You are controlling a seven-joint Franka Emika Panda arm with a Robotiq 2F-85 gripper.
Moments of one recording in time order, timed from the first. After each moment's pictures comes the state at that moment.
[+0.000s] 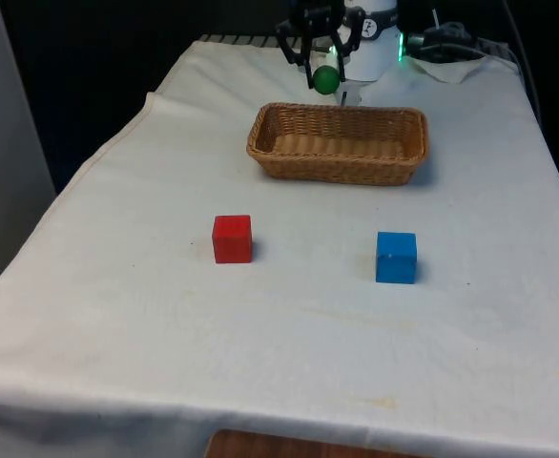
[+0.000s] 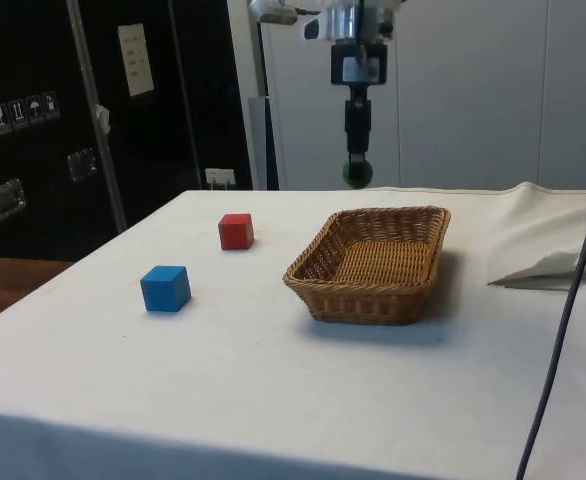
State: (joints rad) arm 0.22 -0.20 -0.42 -2.62 0.12 2.47 -0.55
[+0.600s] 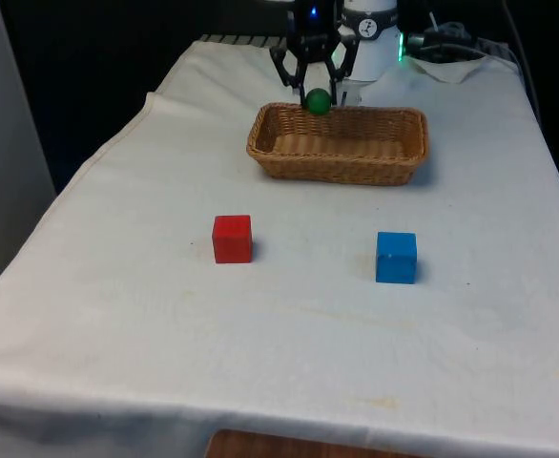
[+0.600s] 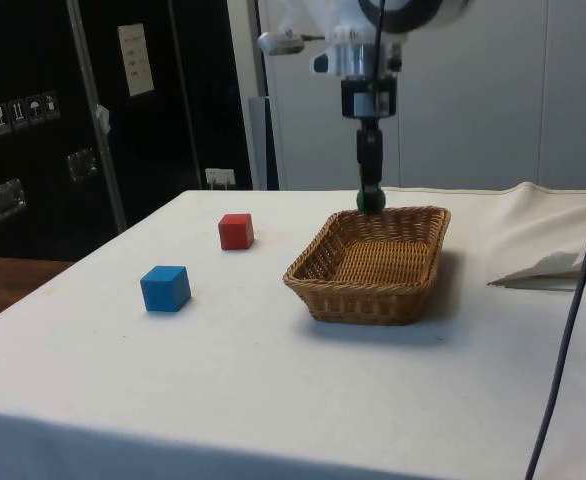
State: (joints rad) arm 0.22 -0.10 -0.42 -2.67 0.08 2.60 -0.54
